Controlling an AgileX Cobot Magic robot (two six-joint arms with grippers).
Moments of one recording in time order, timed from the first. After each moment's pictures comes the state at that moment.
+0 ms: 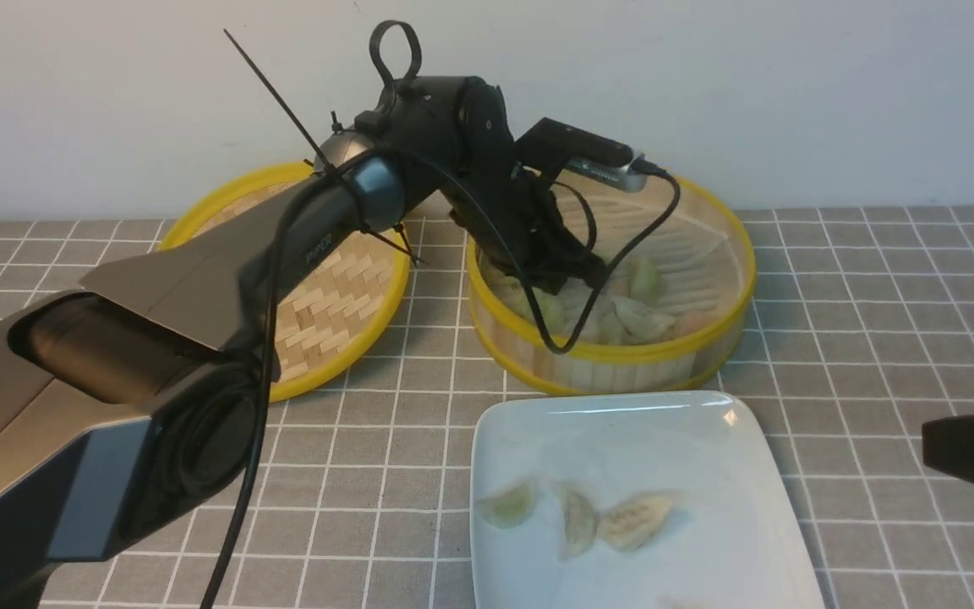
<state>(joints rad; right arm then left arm) 0.01 0.83 -0.72 0.62 0.96 -0.33 -0.50 2.44 -2.27 -0.27 0.96 0.28</state>
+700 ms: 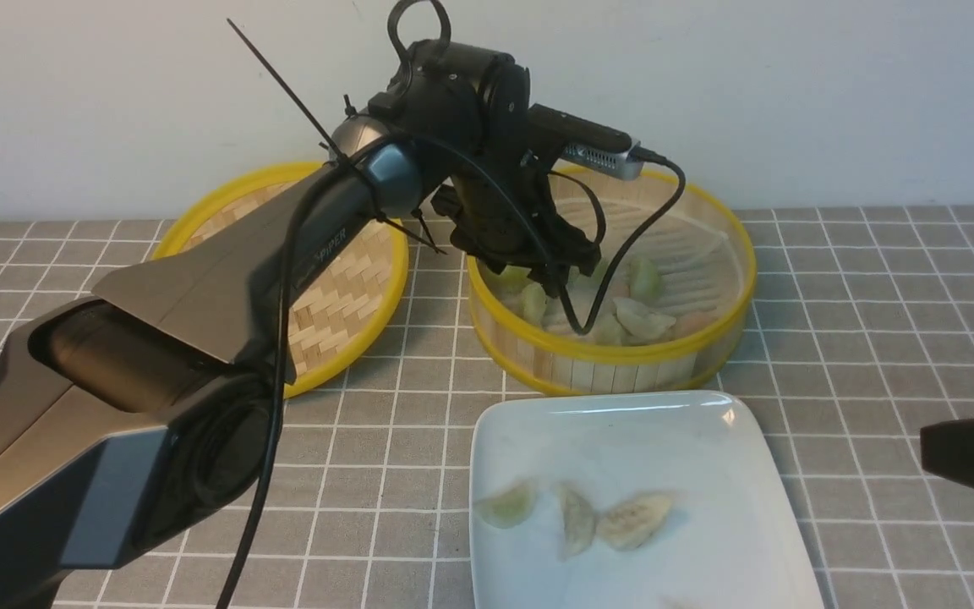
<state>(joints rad) 0.01 0.83 -0.72 0.63 0.97 -0.35 -0.52 2.45 -2.37 -0.06 1.12 0.05</state>
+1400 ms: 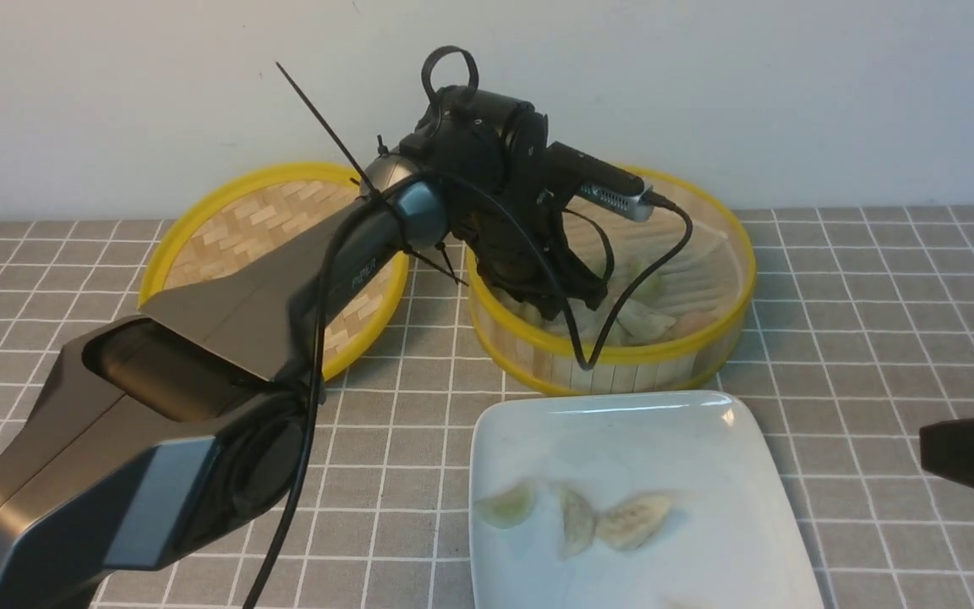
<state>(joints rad) 0.01 0.83 -0.72 0.63 0.97 -0.35 -0.53 2.52 -2.41 -0.05 1.11 0.11</state>
